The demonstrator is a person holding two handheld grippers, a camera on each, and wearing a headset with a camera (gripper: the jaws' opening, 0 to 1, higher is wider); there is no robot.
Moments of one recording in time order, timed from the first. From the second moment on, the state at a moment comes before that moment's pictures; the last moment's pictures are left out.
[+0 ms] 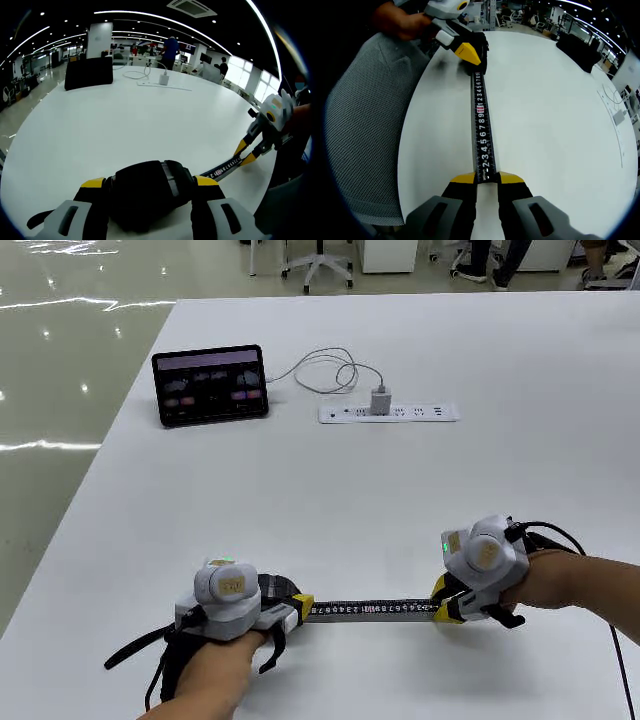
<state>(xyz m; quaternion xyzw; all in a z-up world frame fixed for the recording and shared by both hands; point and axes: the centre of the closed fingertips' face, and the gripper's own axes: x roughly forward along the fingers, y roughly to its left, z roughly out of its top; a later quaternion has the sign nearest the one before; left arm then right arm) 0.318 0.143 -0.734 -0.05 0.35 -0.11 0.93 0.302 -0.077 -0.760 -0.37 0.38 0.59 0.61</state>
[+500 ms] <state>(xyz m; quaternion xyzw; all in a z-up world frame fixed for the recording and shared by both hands) 0.317 0.143 -0.734 -0.05 0.35 -0.11 0.93 0.302 -0.070 -0.761 -0.36 0.37 0.59 0.61</state>
